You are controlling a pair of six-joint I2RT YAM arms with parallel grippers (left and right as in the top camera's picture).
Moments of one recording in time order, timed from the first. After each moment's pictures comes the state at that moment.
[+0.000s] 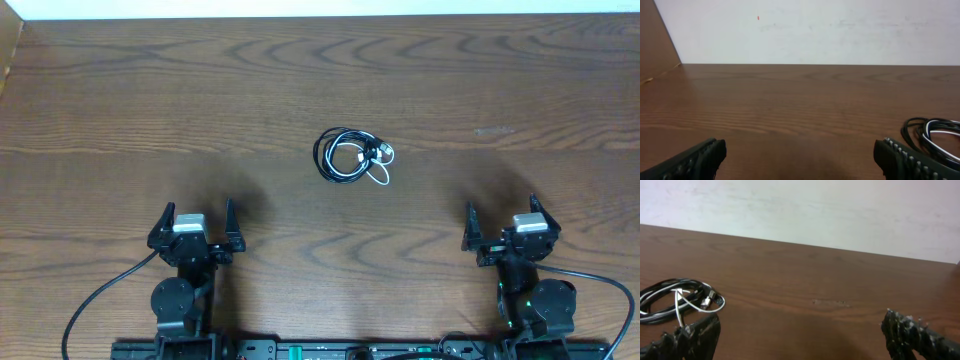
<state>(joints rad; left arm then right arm) 0.05 0.01 0.01 -0.11 0.01 0.01 0.11 0.01 0.01 -0.06 0.02 -0.07</state>
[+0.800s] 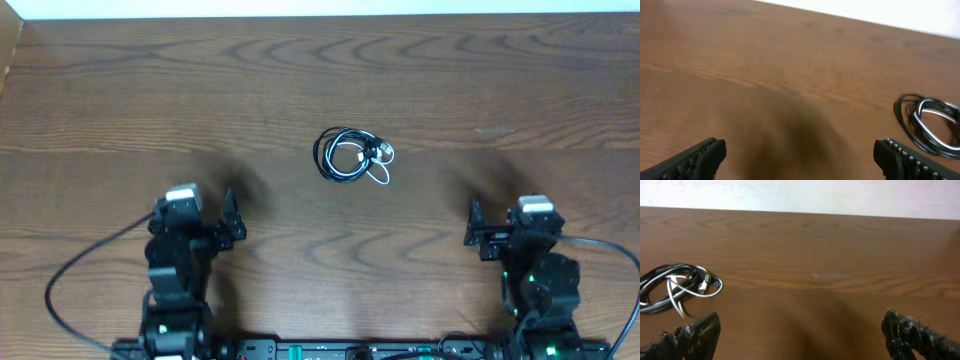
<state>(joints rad) 0.05 0.51 0.27 -0.20 0.01 -0.15 0.11 0.33 0.19 -0.15 0.07 0.02</state>
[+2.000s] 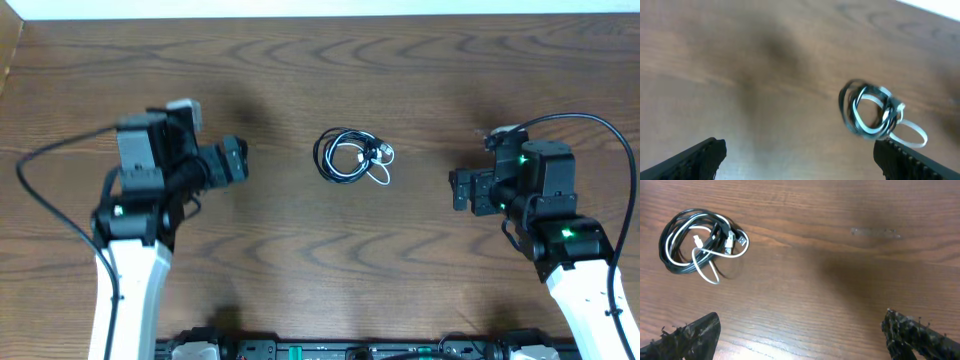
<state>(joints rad) 0.04 1.16 1.07 -0.72 0.23 -0.20 0.11 1.05 0.78 -0.55 -0.09 0.03</state>
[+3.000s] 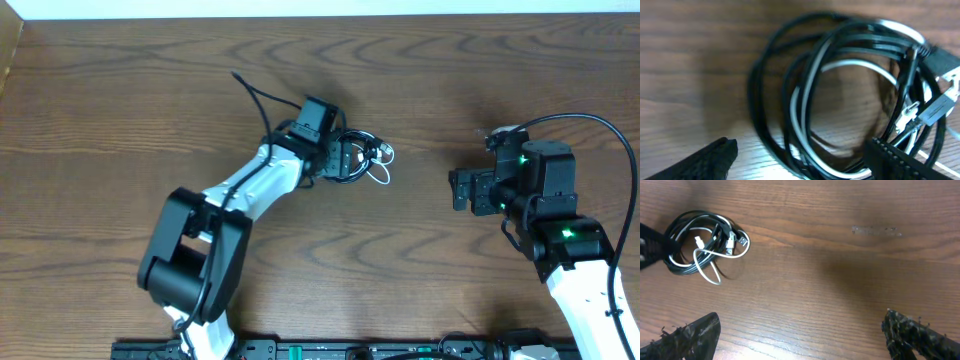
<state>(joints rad) -0.47 1.90 1.17 -0.40 0.04 -0.35 0.11 1.05 0.78 -0.55 -0.10 0.04</state>
